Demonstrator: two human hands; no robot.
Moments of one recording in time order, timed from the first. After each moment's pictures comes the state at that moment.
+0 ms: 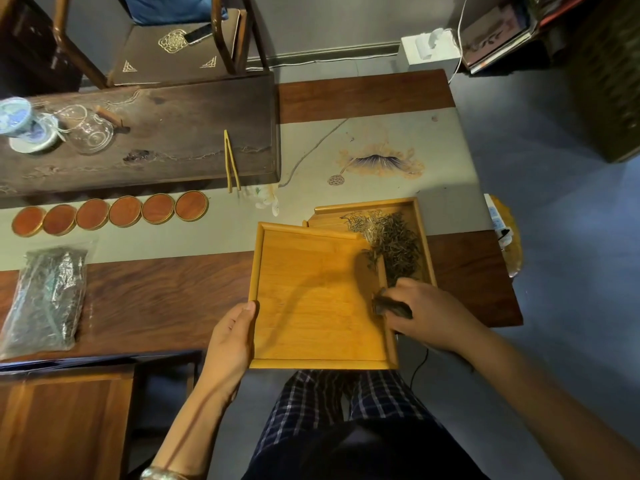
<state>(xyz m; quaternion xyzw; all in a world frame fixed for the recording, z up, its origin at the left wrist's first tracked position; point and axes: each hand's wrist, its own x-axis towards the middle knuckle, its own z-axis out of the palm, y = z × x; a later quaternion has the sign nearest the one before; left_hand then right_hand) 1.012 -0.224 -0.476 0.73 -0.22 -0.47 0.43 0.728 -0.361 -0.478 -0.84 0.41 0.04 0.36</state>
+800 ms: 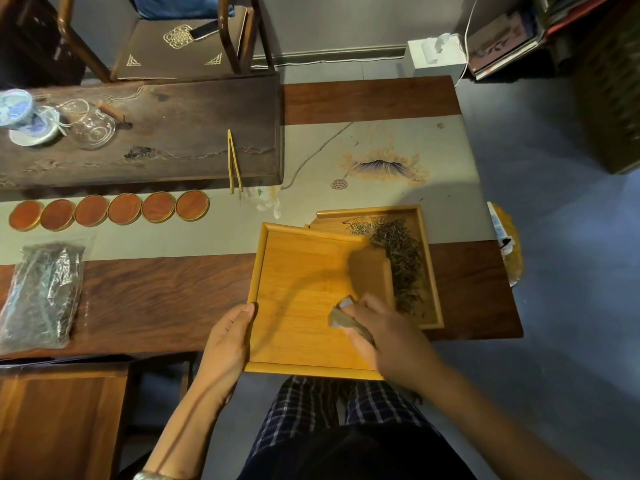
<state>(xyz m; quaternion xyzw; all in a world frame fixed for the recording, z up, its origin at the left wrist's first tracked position) 1.021 -0.227 -0.479 0.73 -0.19 -0.50 0.43 0.775 -0.319 -0.460 -0.84 0.39 -0.06 0.38</state>
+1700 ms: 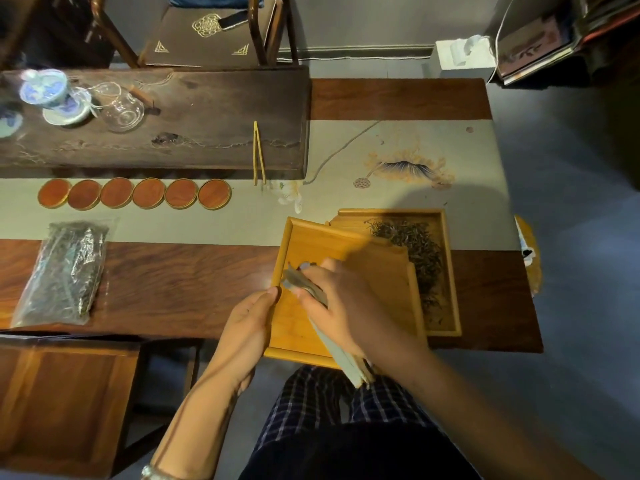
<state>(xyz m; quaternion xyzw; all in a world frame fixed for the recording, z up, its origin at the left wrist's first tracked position) 1.012 -0.244 -0.441 0.72 -0.15 -0.53 0.42 0.873 -0.336 -0.421 -0.83 0.36 -0.12 0.40</state>
